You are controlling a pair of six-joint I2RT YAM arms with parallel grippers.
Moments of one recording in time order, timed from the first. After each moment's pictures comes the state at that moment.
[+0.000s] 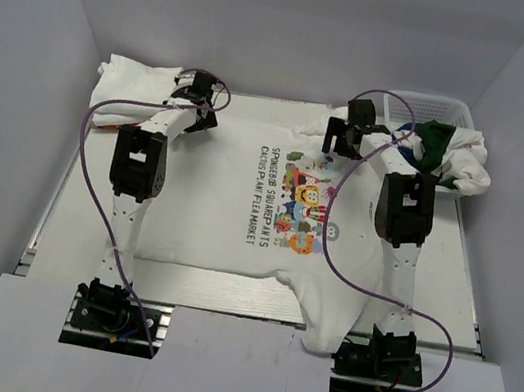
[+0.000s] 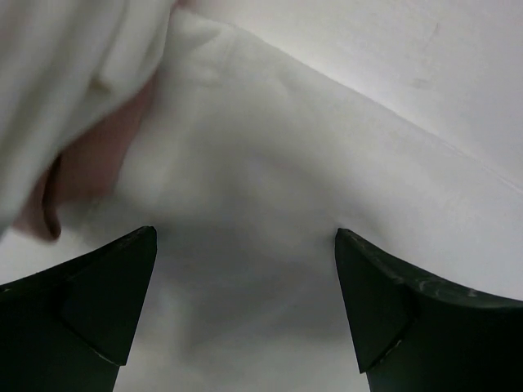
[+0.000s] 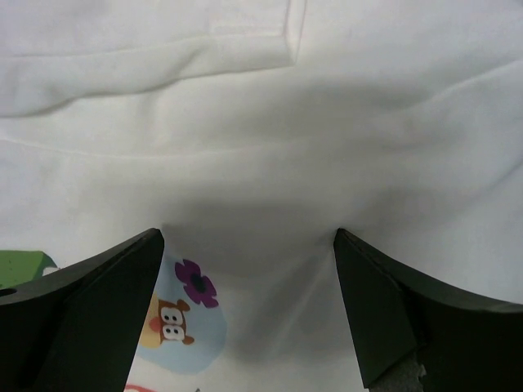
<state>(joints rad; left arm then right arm) -0.18 2.40 2.00 -0.59 -0.45 -0.54 0.26 2.36 1.93 -0.50 0.08 0.22</state>
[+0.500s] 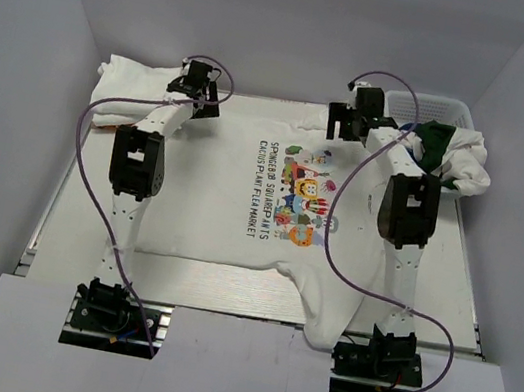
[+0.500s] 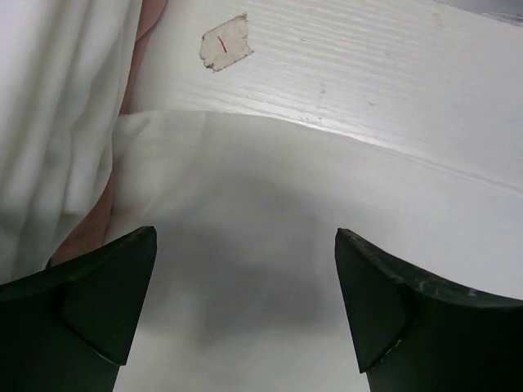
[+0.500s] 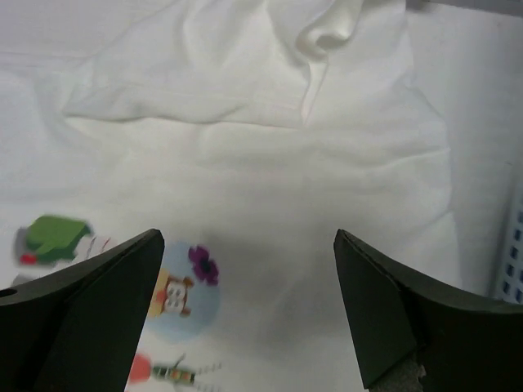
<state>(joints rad) -0.14 2.49 2.18 -0.52 -0.32 -0.32 0.25 2.43 2.12 -0.42 -0.02 0.01</state>
